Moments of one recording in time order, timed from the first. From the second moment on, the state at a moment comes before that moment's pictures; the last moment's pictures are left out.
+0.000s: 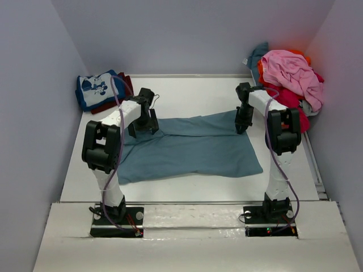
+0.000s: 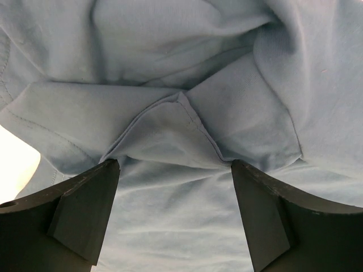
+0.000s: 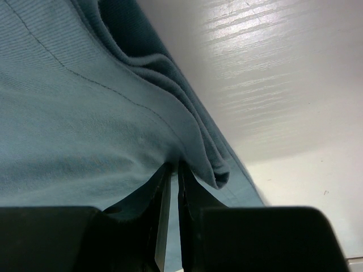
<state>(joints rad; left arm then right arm) -0.30 1.88 1.41 -0.86 -0.20 -0.52 0.15 2.19 1.73 -1.04 0.08 0.45</state>
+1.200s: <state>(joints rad) -0.27 1.98 1.51 -0.82 -0.21 -0.49 0.15 2.16 1.69 -1.01 0.08 0.45</state>
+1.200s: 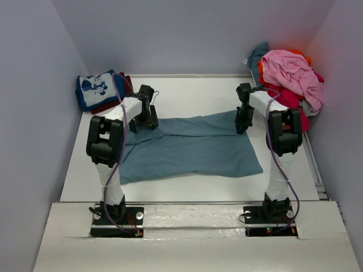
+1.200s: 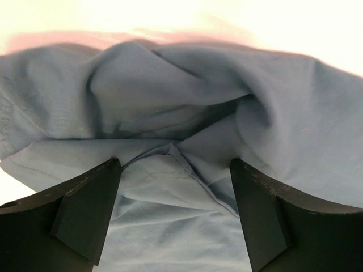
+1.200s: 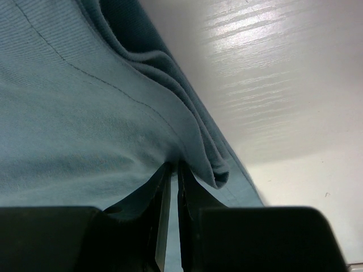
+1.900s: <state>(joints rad) -0.26 1.90 1.37 -0.77 -0.19 -0.50 0.15 2.15 1.68 -1.00 0.08 0.45</state>
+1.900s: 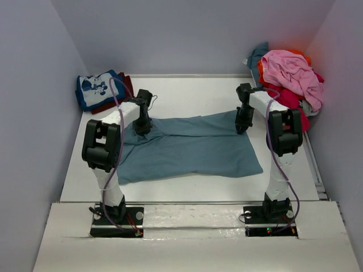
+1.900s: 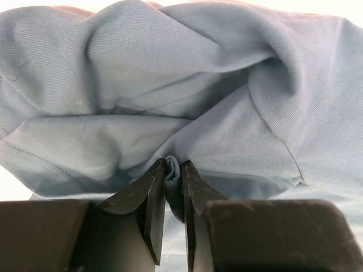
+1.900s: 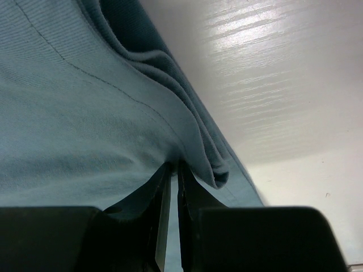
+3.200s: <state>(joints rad) -0.37 1.63 1.19 -0.88 -0.17 -0.51 0.15 2.15 1.68 -1.00 0.08 0.45</state>
